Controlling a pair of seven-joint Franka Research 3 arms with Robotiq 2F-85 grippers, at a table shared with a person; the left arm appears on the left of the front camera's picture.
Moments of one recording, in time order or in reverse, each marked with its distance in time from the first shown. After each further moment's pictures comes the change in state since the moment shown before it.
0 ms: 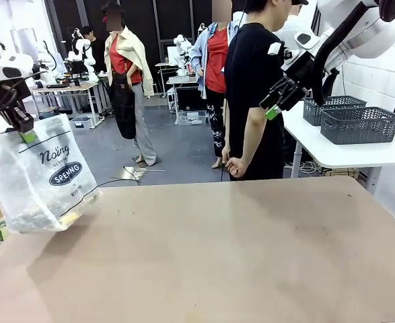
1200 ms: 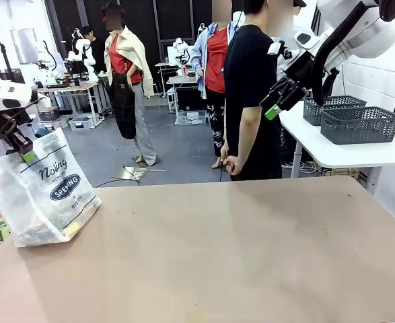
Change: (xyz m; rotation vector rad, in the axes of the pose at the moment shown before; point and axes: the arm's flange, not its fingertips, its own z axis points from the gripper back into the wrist) left arm -0.026 0.010 -0.059 0.018 -0.012 0.003; right arm 0.000 0.000 0.000 0.000 0.000 0.000
